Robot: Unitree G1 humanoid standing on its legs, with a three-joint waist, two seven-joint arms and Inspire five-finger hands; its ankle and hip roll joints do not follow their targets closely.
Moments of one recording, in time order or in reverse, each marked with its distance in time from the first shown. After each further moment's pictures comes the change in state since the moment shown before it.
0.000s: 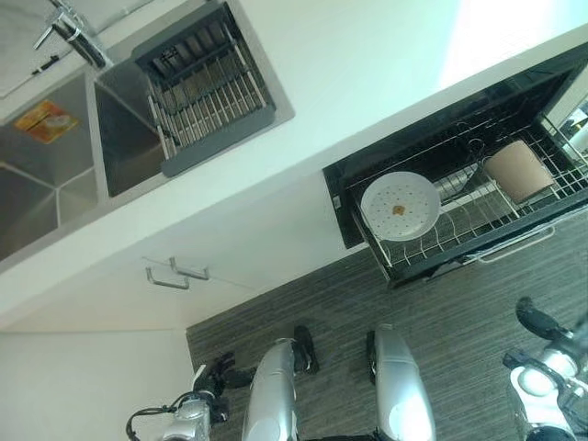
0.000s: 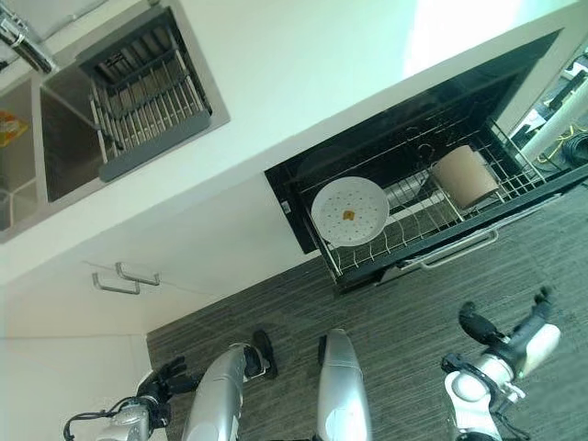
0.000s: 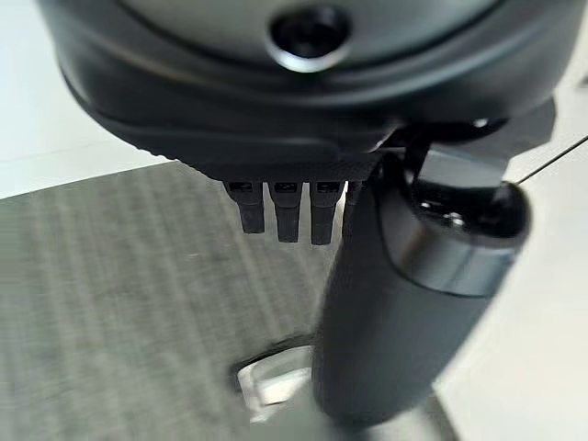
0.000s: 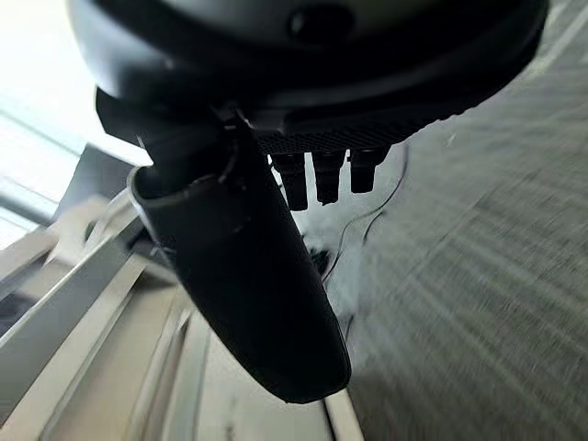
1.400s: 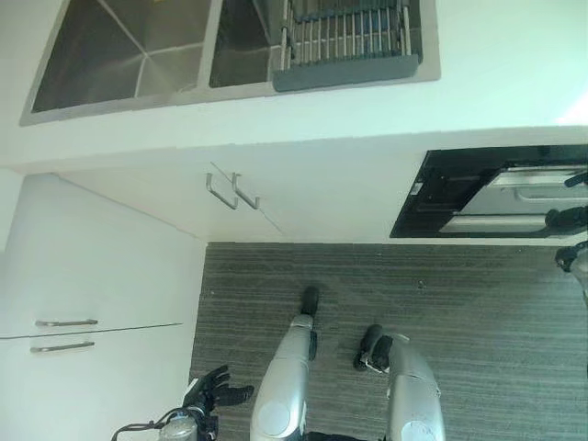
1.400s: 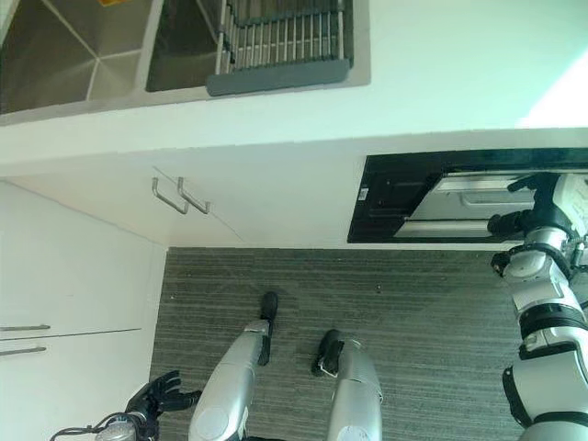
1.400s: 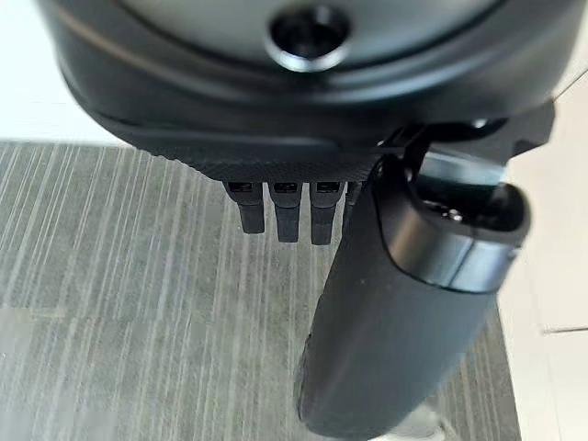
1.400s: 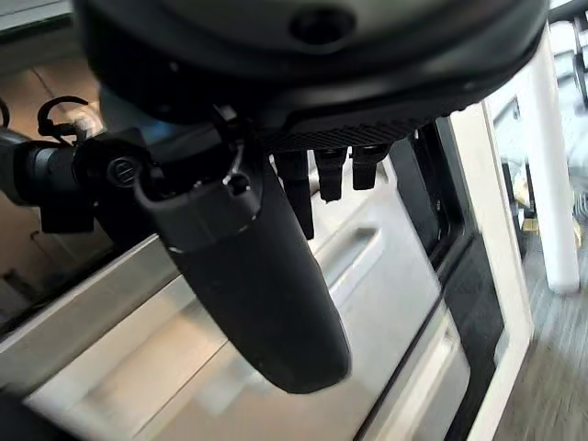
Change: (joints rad) left arm 0.073 0.058 0.037 -0.073 0.039 -0.034 0.050; right arm -0.536 -0.393 0.349 0.238 -0.070 0.343 0.353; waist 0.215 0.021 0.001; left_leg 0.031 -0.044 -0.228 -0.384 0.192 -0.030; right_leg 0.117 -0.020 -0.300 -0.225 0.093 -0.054
